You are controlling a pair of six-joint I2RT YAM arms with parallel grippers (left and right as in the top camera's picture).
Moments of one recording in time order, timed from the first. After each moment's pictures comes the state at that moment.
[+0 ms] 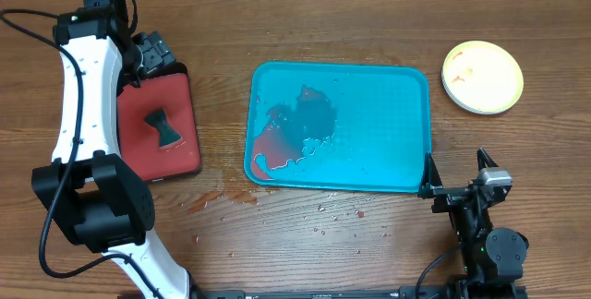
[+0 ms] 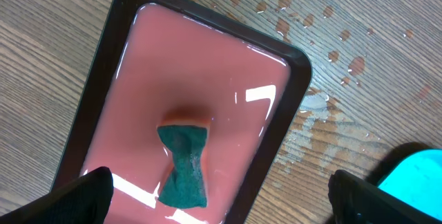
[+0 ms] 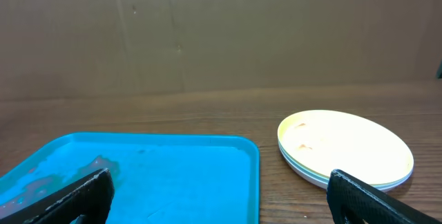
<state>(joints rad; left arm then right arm) 0.17 1.98 1.87 -1.16 -0.08 -0.44 0.01 0.01 0.02 -0.03 -0.08 0.09</state>
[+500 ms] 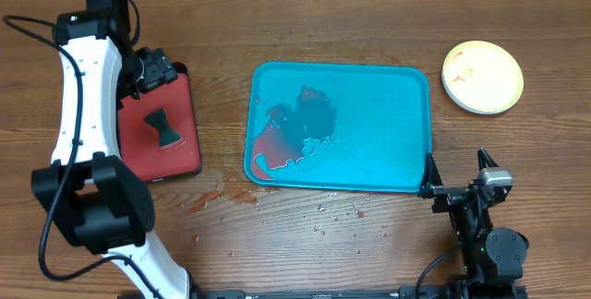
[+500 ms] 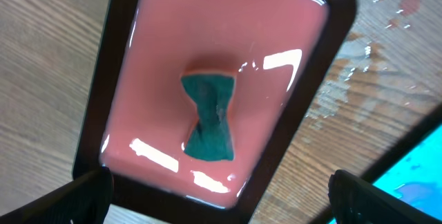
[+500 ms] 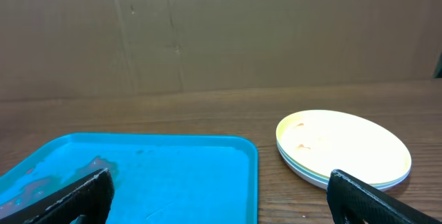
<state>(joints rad) 0.17 1.96 1.87 -1.30 -0.09 -0.40 0.01 0.01 0.02 -0.03 -0.07 0.09</state>
